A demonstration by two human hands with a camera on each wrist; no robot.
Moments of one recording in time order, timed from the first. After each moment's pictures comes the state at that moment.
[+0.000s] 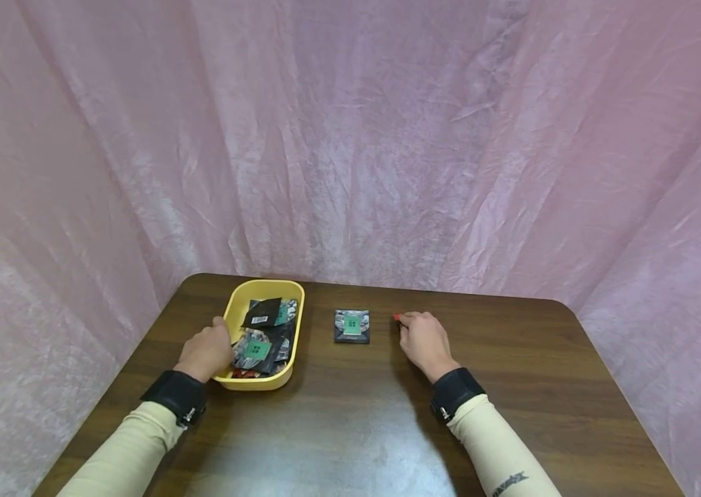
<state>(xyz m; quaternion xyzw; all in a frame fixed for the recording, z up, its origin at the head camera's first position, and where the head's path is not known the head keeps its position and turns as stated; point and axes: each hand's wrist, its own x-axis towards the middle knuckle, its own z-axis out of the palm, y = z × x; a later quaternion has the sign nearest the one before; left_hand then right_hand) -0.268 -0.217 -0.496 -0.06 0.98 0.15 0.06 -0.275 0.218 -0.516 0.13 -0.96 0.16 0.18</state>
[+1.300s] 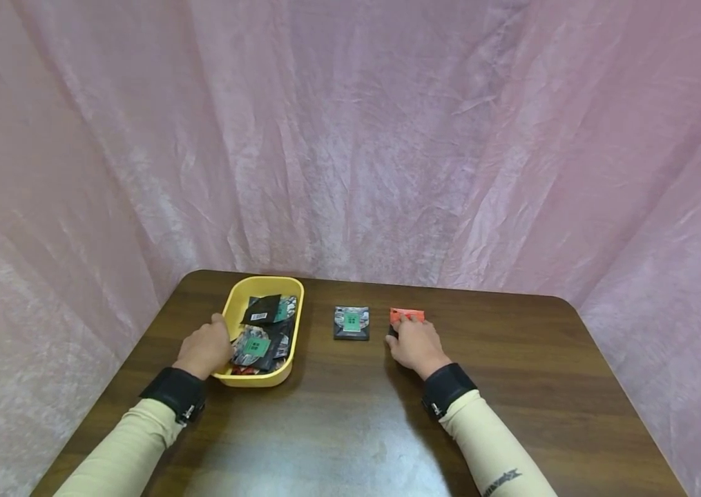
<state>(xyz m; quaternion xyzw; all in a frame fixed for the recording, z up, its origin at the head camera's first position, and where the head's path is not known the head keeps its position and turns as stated) -0.268 -0.216 -0.495 -0.07 0.99 0.14 0.06 -0.264 0.204 -0.508 0.13 -0.99 0.09 0.01</state>
